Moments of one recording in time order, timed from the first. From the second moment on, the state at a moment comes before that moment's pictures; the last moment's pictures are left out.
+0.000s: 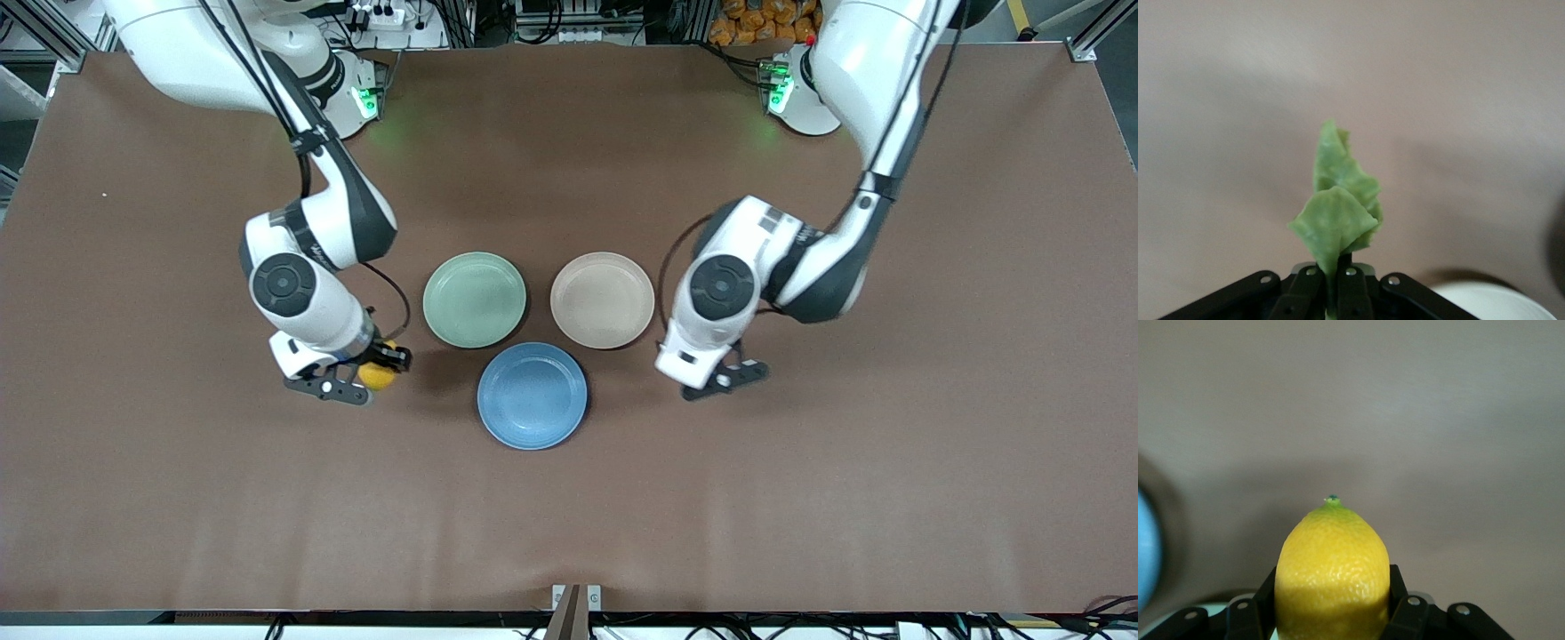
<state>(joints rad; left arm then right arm) -0.32 0.62 -0.19 -1.47 0.20 1.94 -0.85 0.17 0.41 0.13 -1.88 -0.13 2.23 0.53</state>
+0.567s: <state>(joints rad) -0.08 0.60 -0.18 -1.47 0.21 1.94 -0.40 0.06 0.25 0.02 -2.16 -0.14 2.39 0.14</state>
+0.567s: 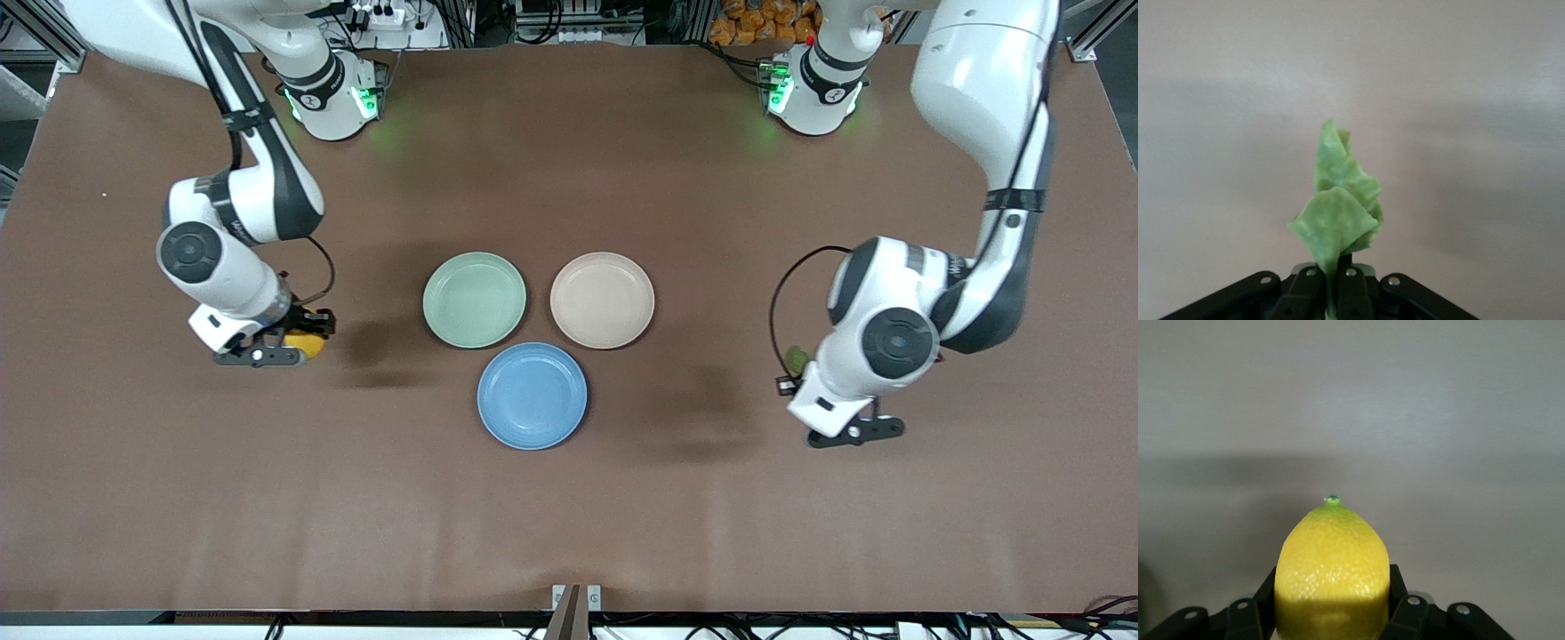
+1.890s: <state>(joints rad) -0.02 0.61 -0.20 -1.52 0.21 1.94 -0.29 0.02 0.42 -0.07 -2.18 -0.14 2.72 -0.09</state>
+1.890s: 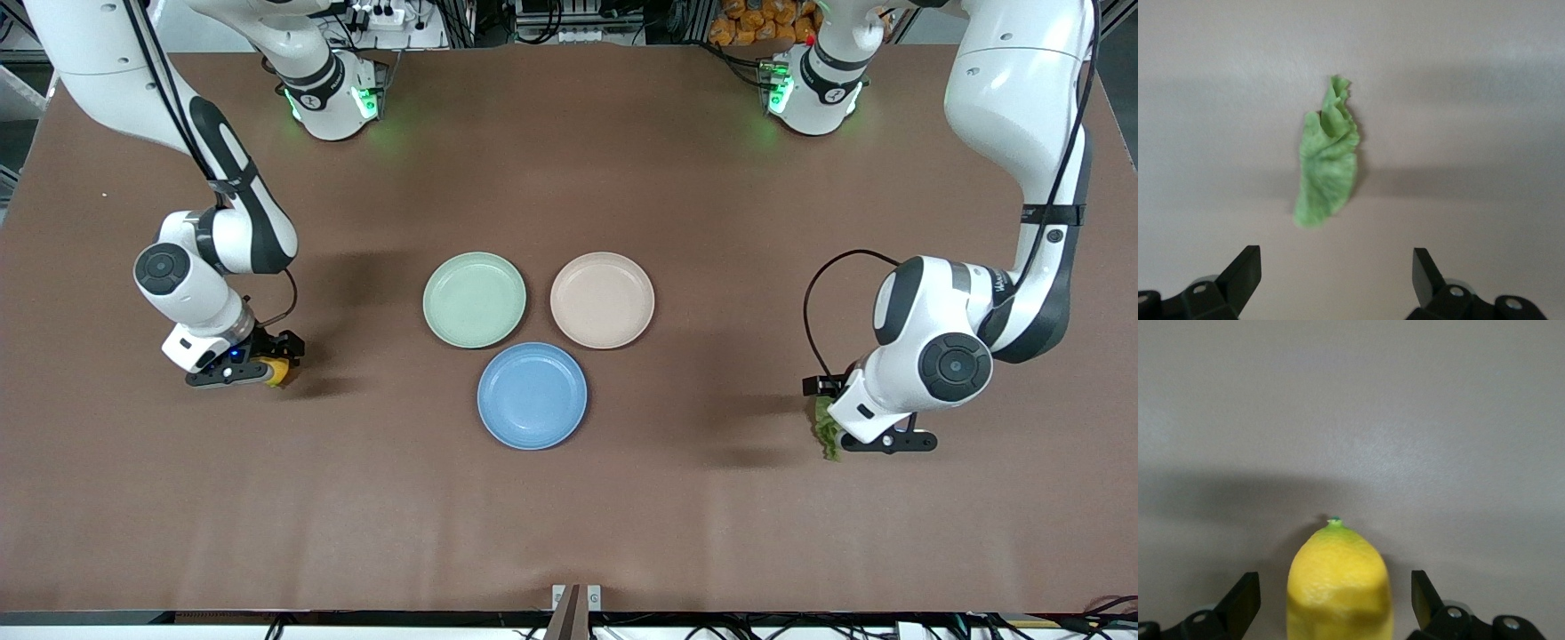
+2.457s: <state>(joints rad) 0.00 0.21 -0.20 -1.97 0.11 2.09 -0.31 0.03 0.19 -0.06 -2.03 -0.13 2.12 -0.09</state>
